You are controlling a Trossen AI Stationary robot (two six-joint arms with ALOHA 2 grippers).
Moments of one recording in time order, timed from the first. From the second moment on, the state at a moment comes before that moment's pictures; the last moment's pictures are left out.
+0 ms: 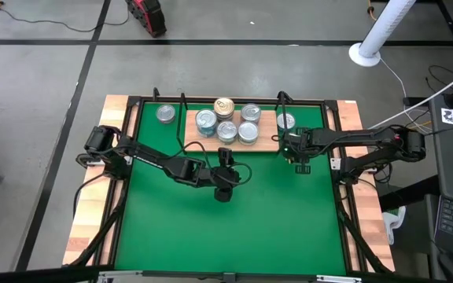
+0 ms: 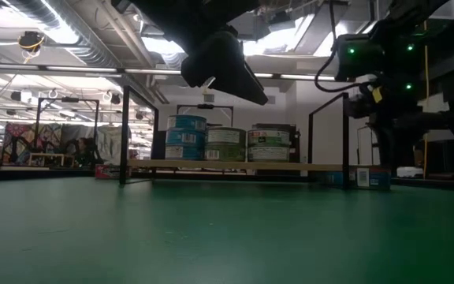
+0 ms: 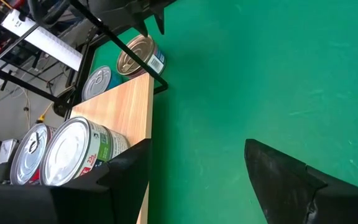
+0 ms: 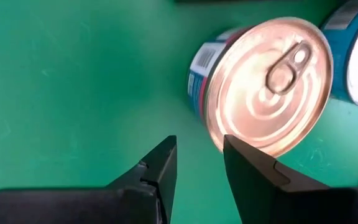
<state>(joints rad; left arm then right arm) -0.19 1.79 1.17 -0.07 -0.53 0.29 -0.22 1.30 0.74 -0.92 0.28 -0.19</state>
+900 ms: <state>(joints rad) -0.19 1.78 1.17 -0.07 -0.53 0.29 -0.22 1.30 0.63 -0.79 0.35 -0.26</state>
